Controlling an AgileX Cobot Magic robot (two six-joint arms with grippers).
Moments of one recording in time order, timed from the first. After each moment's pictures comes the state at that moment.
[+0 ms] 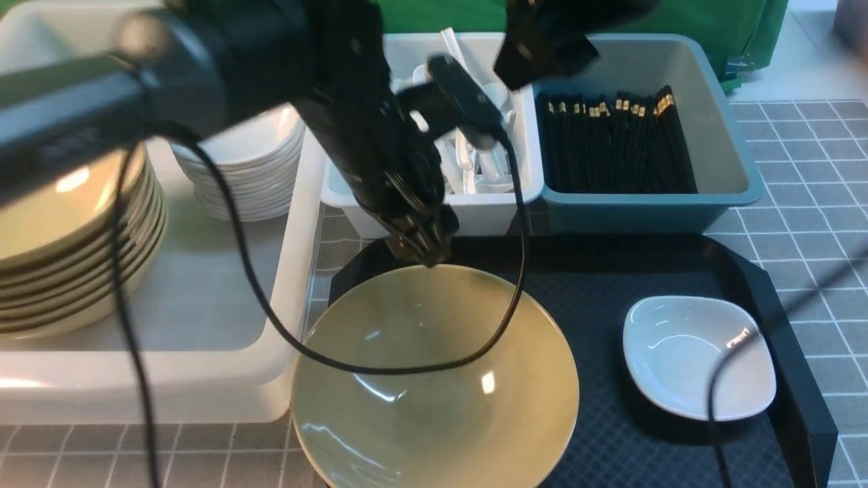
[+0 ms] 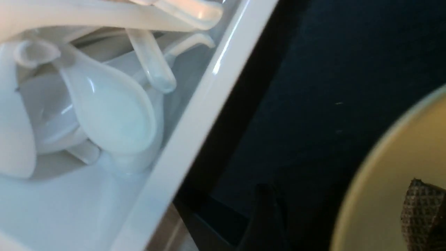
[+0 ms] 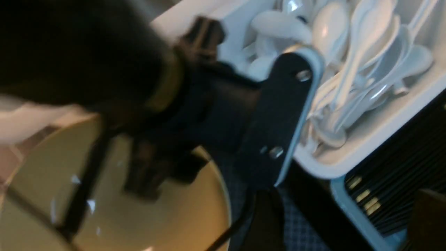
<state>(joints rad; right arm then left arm) 0.57 1.71 -1.97 0.06 1.26 -0.26 -0.54 1.88 -1.56 -0.06 0.96 0.58</state>
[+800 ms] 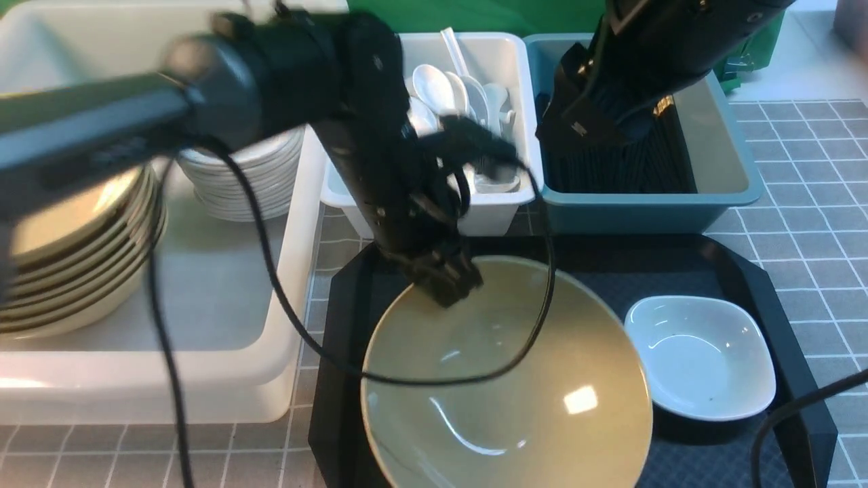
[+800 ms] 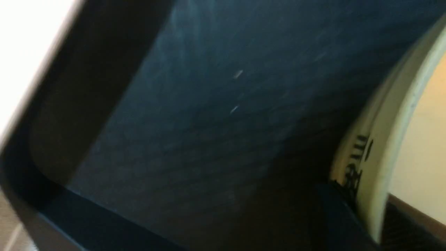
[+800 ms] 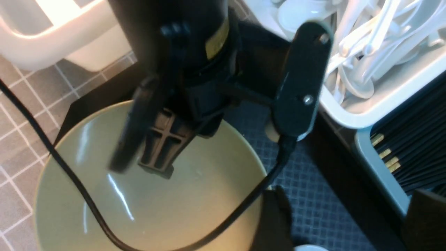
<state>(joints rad) 0.58 1.59 -1.80 0.05 1.26 -0.28 -0.53 1.86 -1.56 -0.32 1.12 0.53</state>
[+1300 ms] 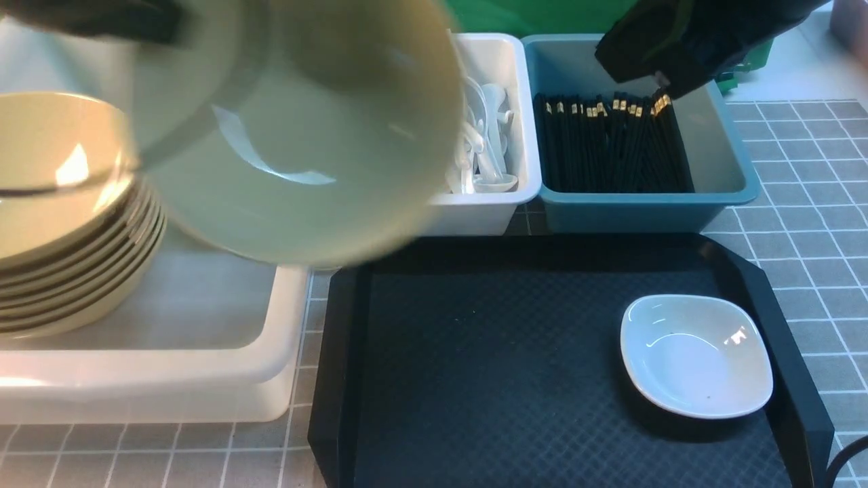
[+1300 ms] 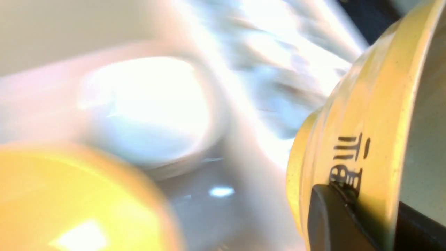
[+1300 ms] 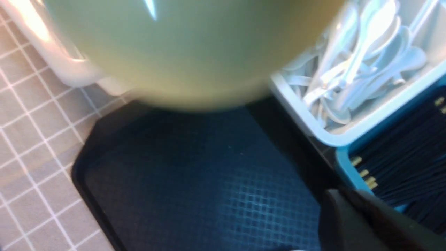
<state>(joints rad) 0.58 1.47 -1.80 0.10 1.26 -0.31 0.15 1.33 -1.56 -0.45 1.13 0.42</state>
